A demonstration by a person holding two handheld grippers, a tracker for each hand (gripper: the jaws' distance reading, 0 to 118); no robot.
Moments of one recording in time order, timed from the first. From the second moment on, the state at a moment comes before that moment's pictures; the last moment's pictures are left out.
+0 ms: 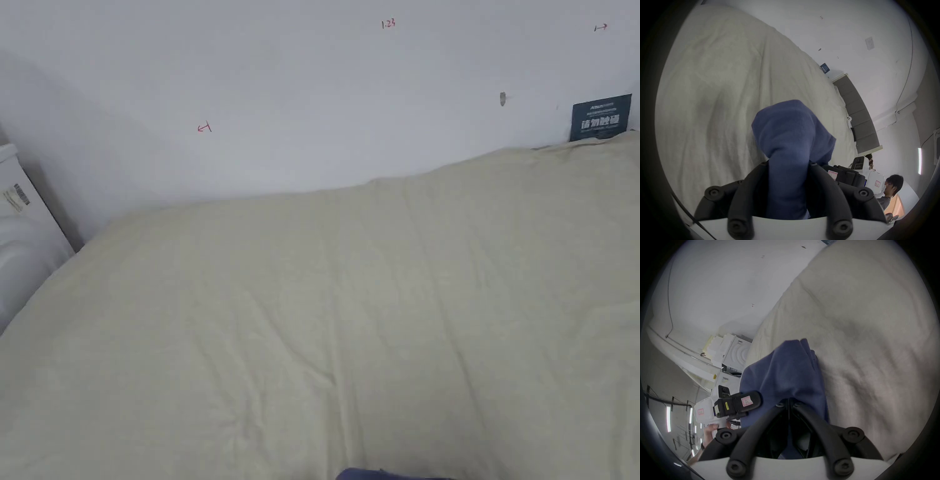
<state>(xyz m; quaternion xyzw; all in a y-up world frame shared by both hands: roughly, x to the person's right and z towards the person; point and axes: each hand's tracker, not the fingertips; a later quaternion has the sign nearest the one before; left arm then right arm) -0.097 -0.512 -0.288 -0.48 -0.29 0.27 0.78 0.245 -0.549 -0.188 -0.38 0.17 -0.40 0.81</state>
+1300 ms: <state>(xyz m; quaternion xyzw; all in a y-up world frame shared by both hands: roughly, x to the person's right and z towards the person) -0.241 -0.313 -0.191 -0.18 -0.08 0.12 0.97 0.221 -0.384 -0.148 -0.25 0.18 -0.21 0.93</state>
